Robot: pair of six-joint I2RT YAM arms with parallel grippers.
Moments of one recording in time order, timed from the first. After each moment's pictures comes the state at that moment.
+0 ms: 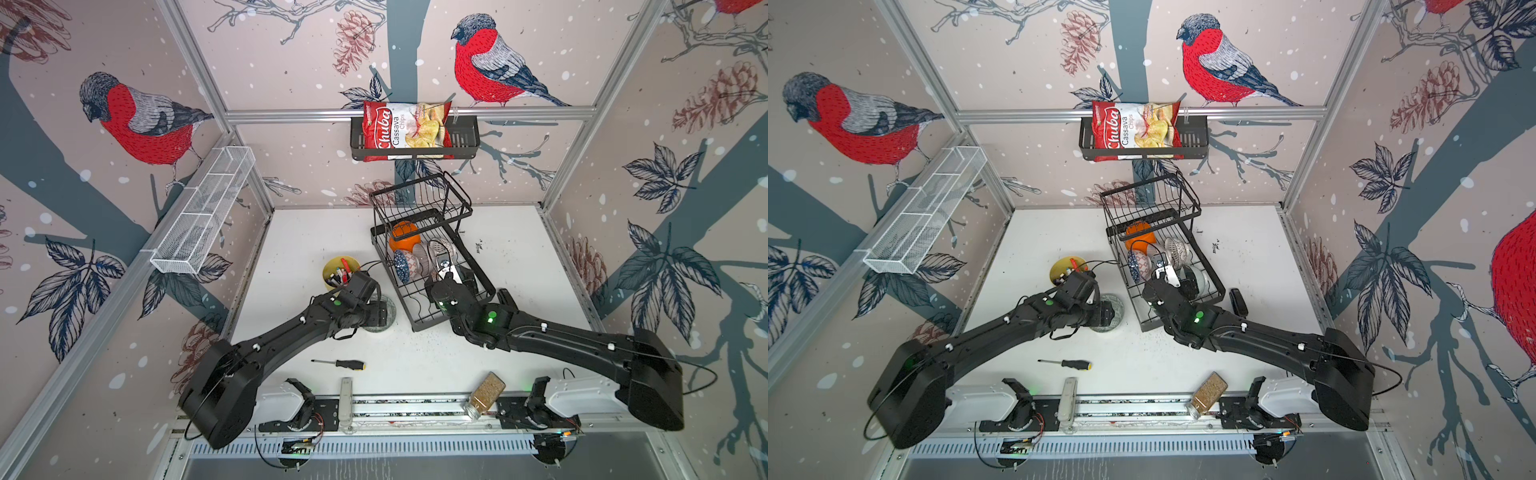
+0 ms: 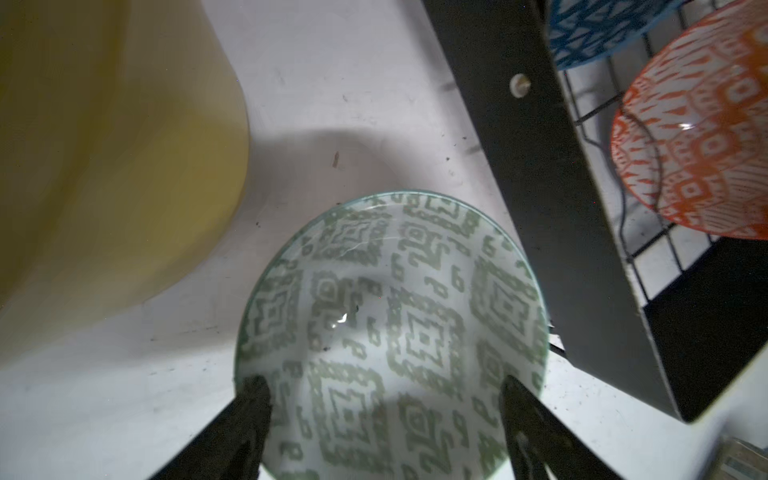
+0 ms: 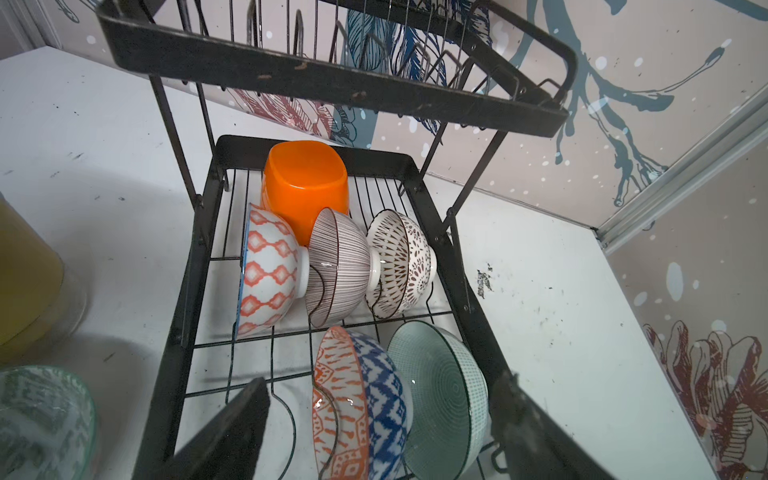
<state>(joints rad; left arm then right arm) -0.64 1.32 0.75 -0.53 0.00 -0.58 1.08 1.30 0.84 -0.13 0.86 0.18</state>
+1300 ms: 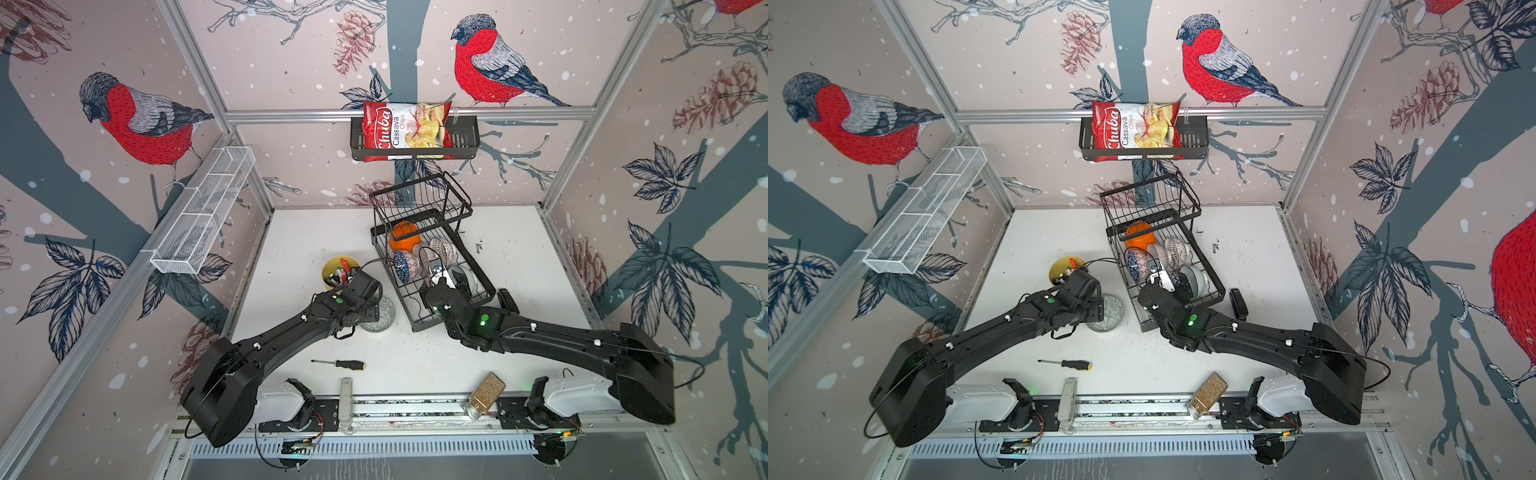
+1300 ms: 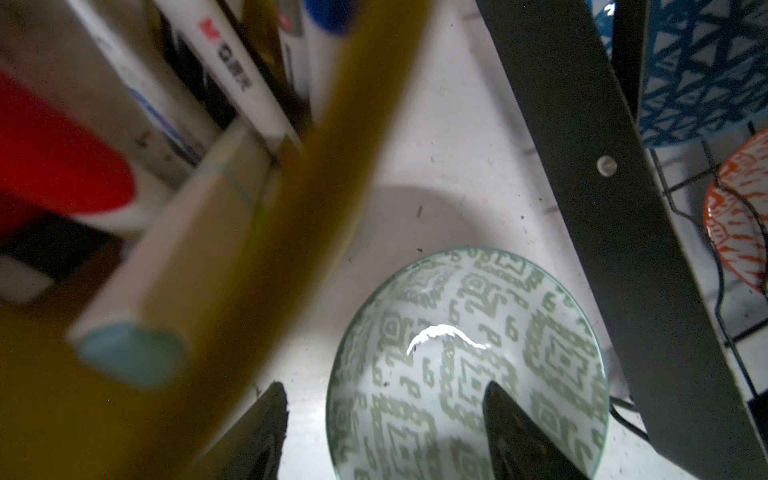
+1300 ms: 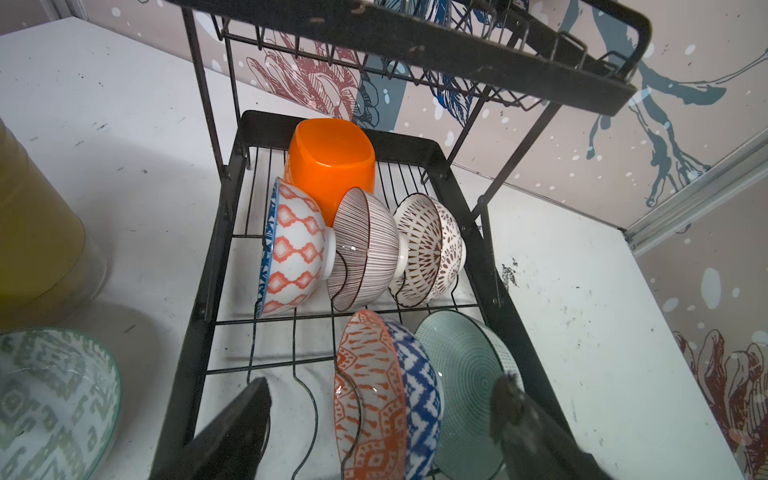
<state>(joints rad) -0.66 1.31 0.77 -0.56 -0.19 -0.63 1.11 1.35 0.83 -0.09 0.82 0.18</state>
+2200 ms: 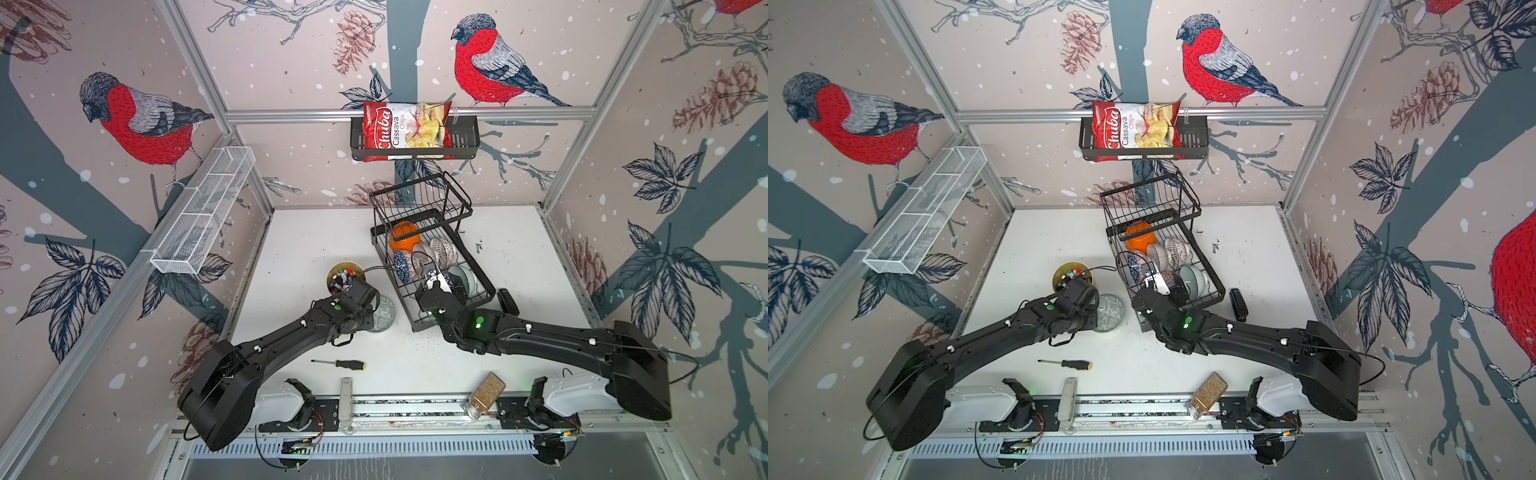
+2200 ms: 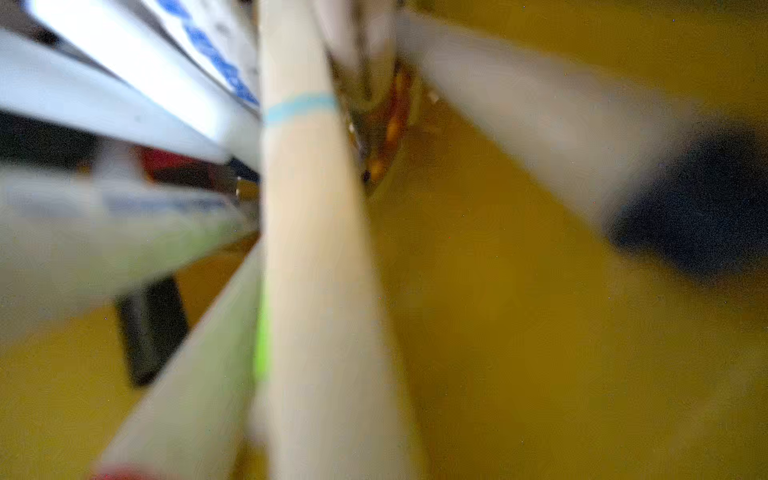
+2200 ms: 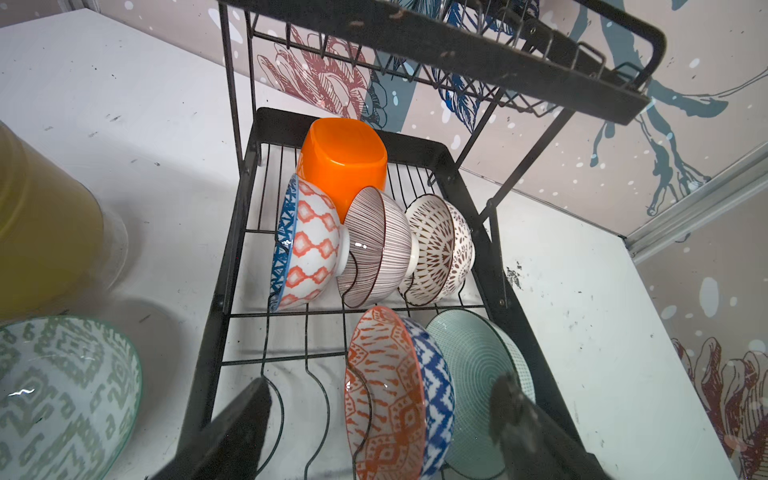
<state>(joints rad) -0.66 1.28 0.70 -0.54 -0.17 -0.67 1.14 1.38 0.84 -0.10 0.86 0.18</state>
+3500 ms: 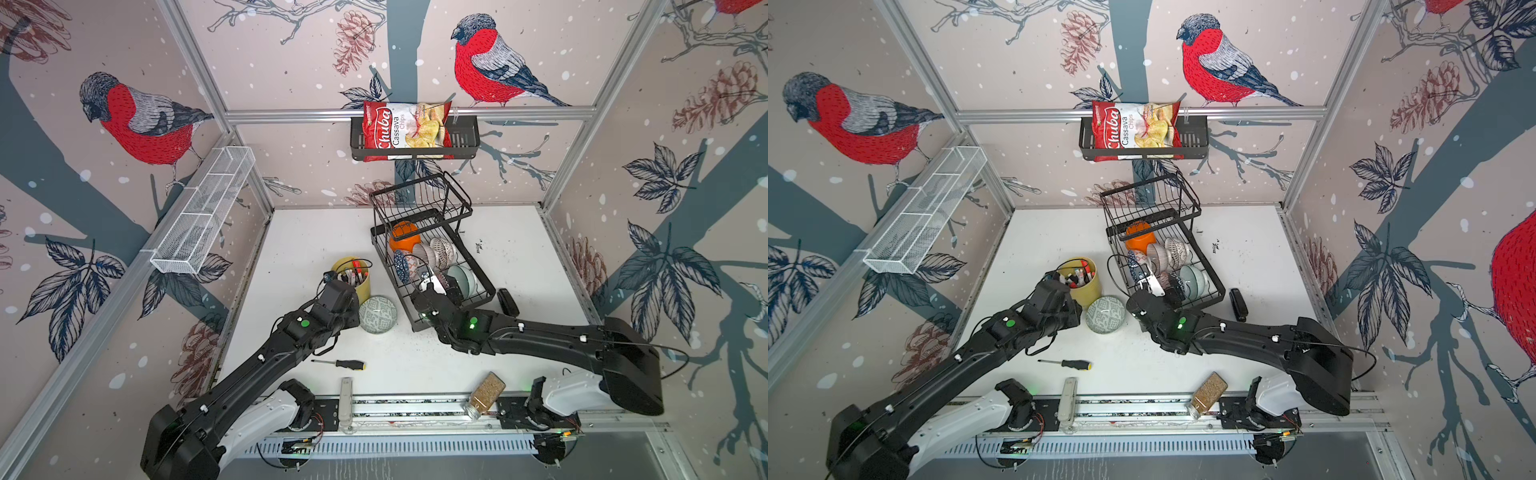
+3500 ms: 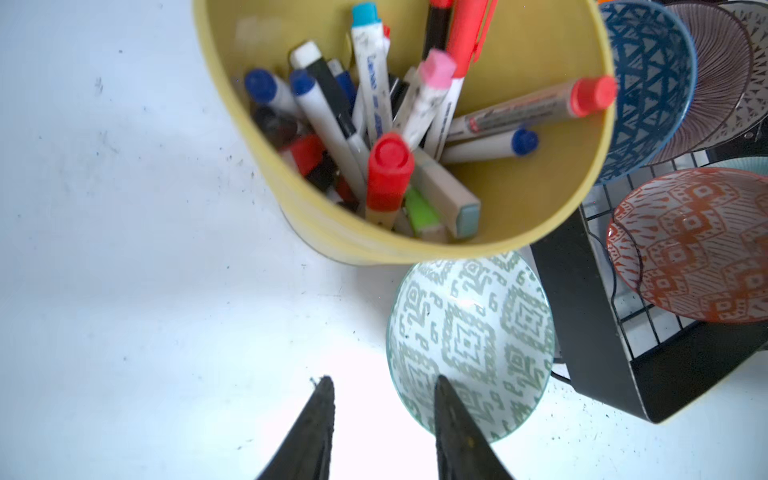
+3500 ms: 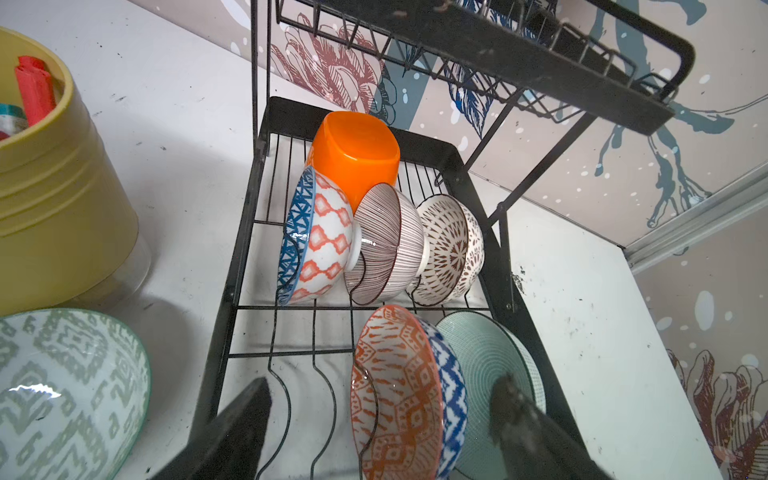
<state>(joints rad) -0.60 0.93 0.66 -0.66 -0.17 -0.72 1.17 1.42 0.86 -0.11 0.87 0.16</state>
